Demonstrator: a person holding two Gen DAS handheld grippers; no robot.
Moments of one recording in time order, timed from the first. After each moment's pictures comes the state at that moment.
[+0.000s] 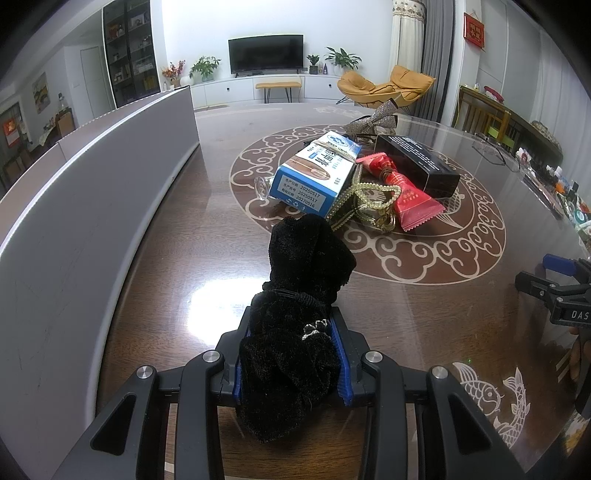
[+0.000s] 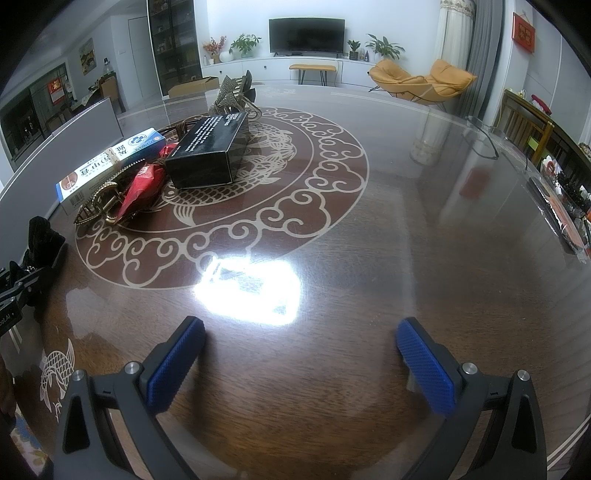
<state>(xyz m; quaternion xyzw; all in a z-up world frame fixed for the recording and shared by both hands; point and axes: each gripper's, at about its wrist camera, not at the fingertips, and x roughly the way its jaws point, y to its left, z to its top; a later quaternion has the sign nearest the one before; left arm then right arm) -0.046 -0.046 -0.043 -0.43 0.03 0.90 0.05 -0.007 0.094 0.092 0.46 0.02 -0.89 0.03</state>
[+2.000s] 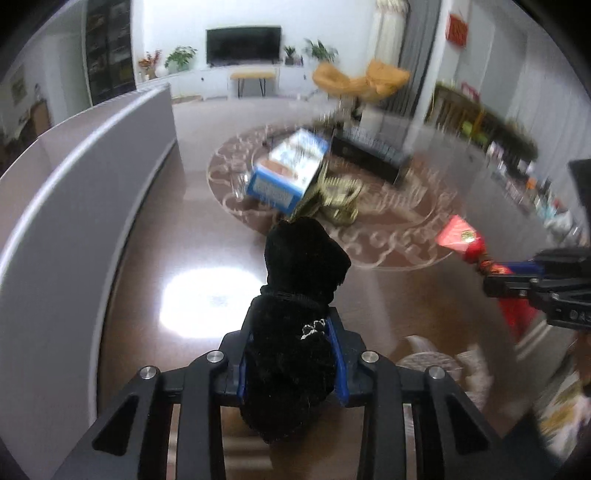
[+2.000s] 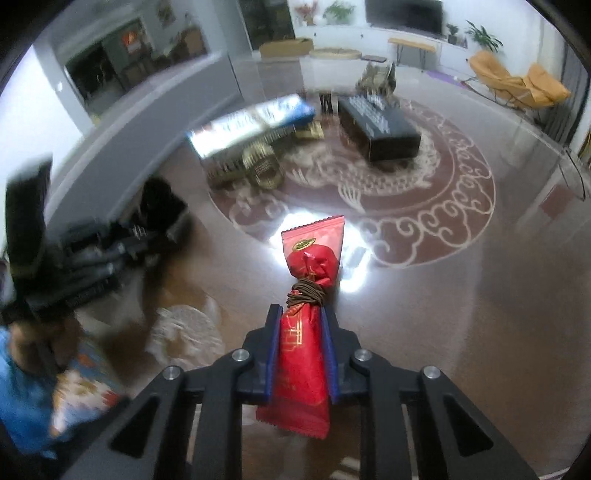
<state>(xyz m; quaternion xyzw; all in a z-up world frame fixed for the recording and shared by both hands) -0.032 -0.058 -0.017 -0.44 -0.01 0.89 0.12 0.010 0.025 0.133 0.51 0.03 -0.83 0.21</state>
